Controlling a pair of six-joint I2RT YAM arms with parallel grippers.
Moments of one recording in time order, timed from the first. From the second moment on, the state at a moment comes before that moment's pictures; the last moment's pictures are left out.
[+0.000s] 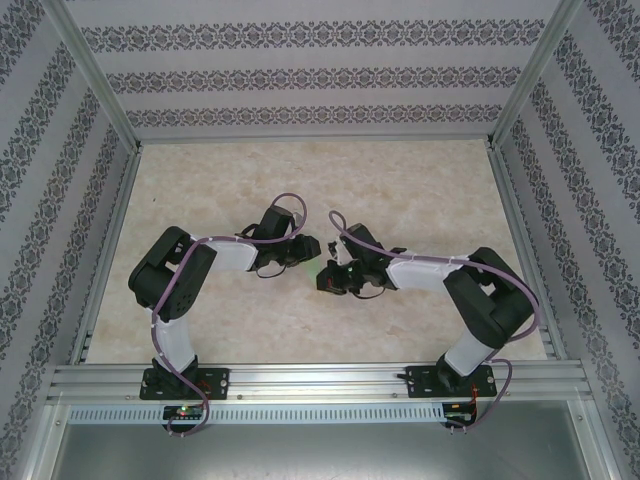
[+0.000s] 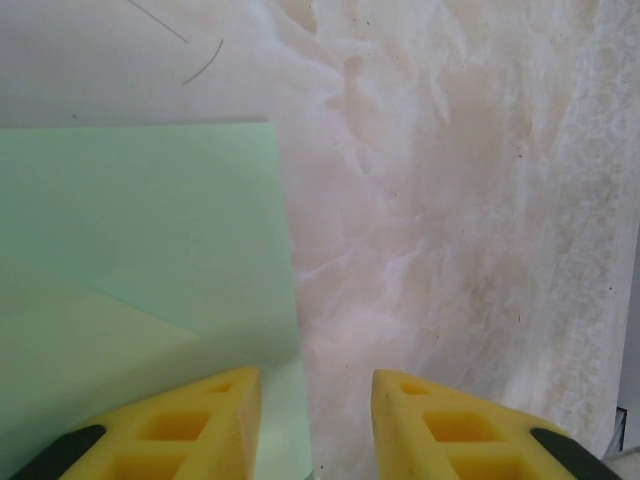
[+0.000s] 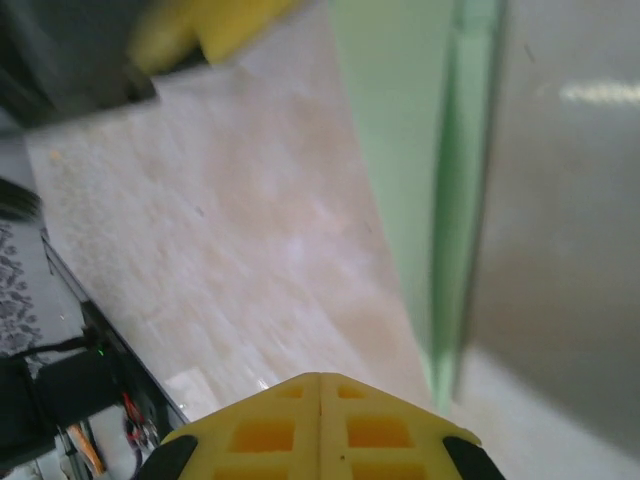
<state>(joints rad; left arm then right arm) -0.55 1.87 0.92 0.13 0.42 -0.87 0.68 1.66 0.77 -0.05 -0.57 0.79</state>
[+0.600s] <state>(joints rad) -0.55 1.87 0.93 0.11 0.41 -0.85 0.67 1.82 0.78 0.08 -0.57 0.81</state>
